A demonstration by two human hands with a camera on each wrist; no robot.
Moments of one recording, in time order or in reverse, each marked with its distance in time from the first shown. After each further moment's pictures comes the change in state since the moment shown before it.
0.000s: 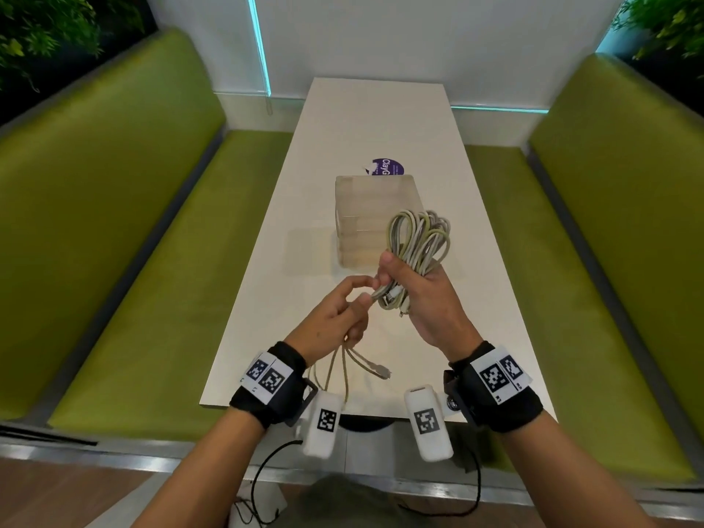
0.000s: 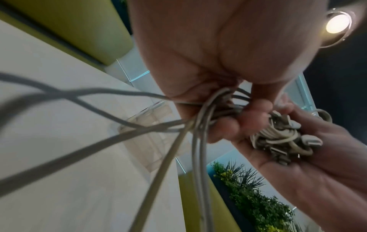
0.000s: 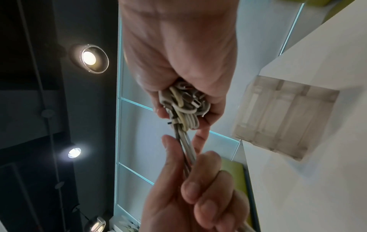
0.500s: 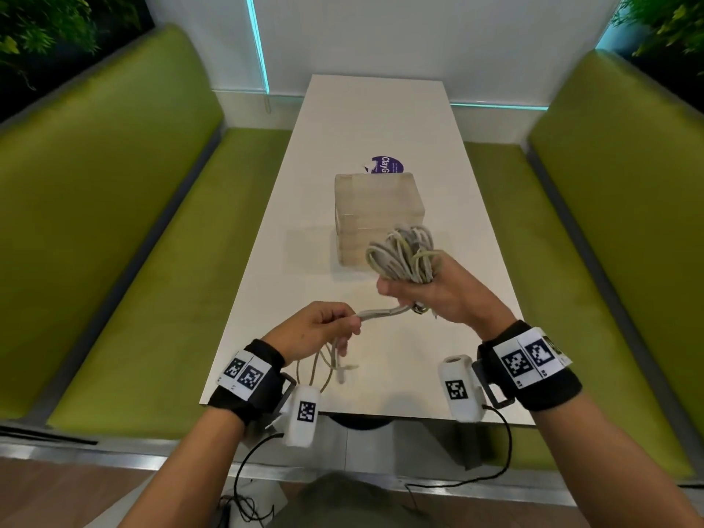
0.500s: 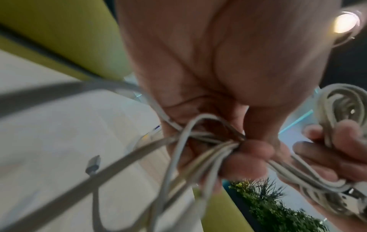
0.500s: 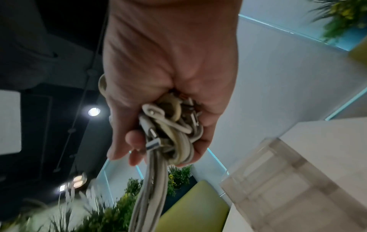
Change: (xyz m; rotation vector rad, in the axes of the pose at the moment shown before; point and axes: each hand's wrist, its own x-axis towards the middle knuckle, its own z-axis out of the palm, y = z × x) left_hand -0.009 -0.011 -0.032 0.175 -0.139 -0.136; right_hand 0.007 -0.031 -0.030 -0.571 -0.328 0.040
